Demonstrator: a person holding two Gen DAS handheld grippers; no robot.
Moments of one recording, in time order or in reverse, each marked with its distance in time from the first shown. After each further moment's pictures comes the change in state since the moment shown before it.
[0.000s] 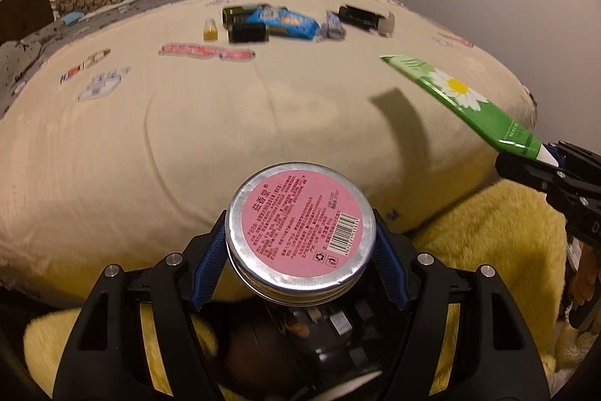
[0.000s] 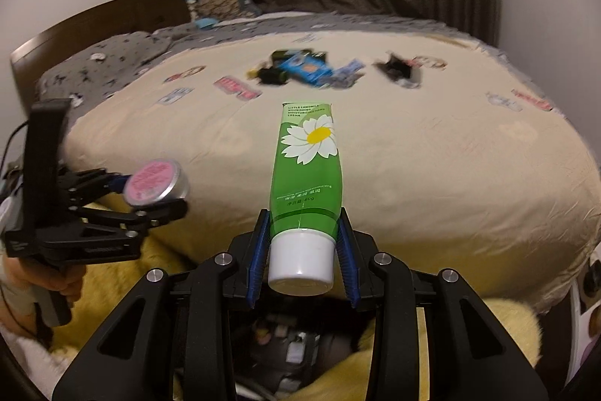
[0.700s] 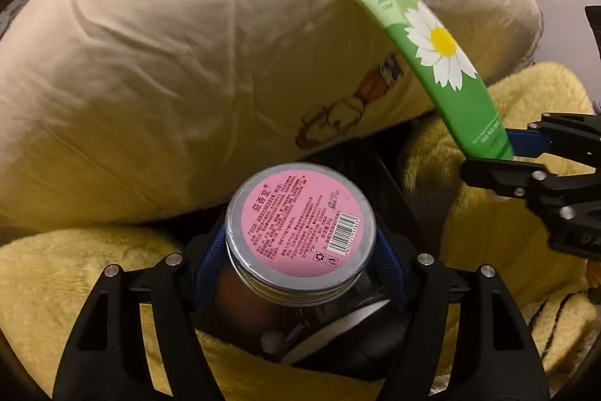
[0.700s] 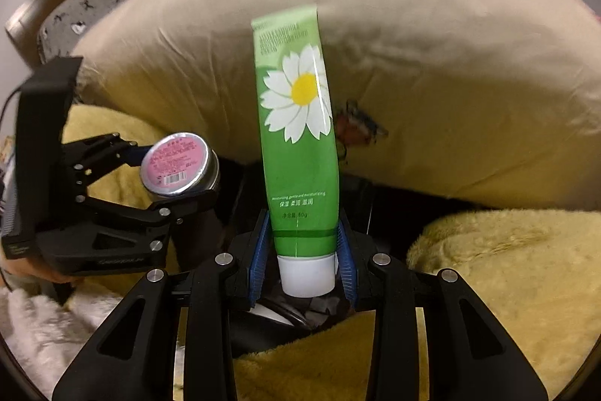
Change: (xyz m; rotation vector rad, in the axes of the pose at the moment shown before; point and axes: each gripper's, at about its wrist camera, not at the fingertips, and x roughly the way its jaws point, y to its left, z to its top) left arm 0.063 -0.018 -0.079 0.062 0.314 -0.027; right arm 0.070 0.016 -0.079 0.033 0.382 0.060
